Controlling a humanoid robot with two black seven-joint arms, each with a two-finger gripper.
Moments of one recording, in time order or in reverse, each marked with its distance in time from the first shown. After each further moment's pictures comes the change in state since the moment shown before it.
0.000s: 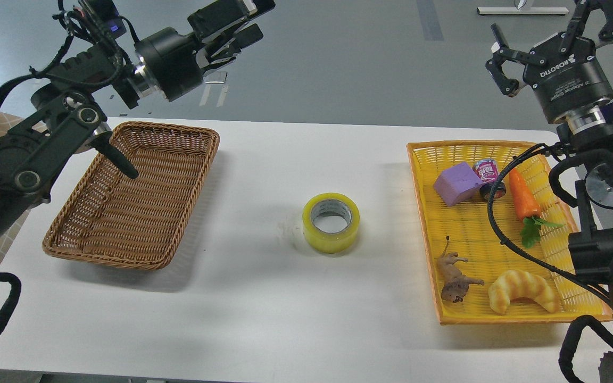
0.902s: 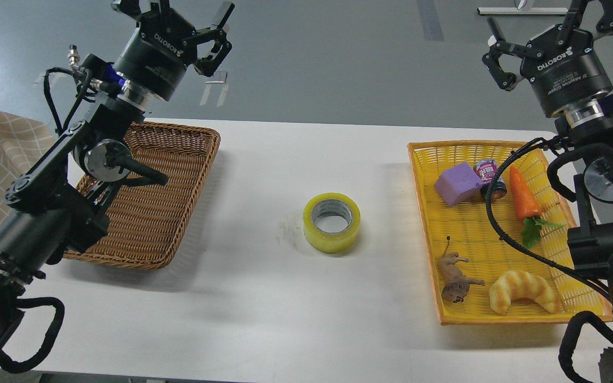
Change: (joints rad) left arm 0.098 -0.148 -0.147 0.118 -0.722 -0.052 -0.002; right arm 0.017 0.000 -0.014 0.001 0.000 0.000 -0.001
